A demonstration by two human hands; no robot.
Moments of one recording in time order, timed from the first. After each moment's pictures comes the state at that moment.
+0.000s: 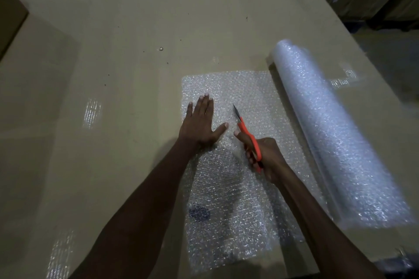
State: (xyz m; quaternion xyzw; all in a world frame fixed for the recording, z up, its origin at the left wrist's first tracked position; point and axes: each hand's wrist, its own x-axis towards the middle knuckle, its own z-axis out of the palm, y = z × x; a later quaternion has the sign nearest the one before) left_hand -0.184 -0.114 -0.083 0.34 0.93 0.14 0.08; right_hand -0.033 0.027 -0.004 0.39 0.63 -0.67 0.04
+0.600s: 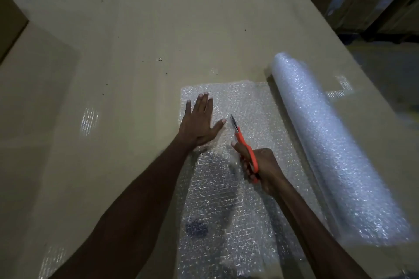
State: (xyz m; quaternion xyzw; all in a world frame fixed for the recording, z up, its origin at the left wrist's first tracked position) left_hand -0.219 -0.100 -0.075 0.34 0.93 0.14 0.06; right_hand -0.041 0.027 -0.005 0.39 0.63 -0.67 0.05
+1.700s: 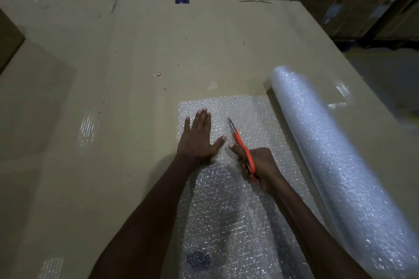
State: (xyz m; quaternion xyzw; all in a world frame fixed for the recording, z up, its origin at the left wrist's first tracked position) left_hand -0.229 -0.095 -0.090 0.33 0.93 0.13 0.05; right_hand -0.090 0.044 -0.017 0.37 0.63 -0.68 0.03
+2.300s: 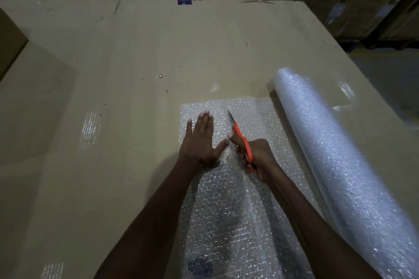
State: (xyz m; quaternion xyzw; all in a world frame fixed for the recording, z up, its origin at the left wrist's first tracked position) left_hand -0.231 -0.095 -0.091 0.33 0.94 0.12 0.06; right_hand -0.125 0.046 -0.012 0.38 0.64 -0.67 0.03
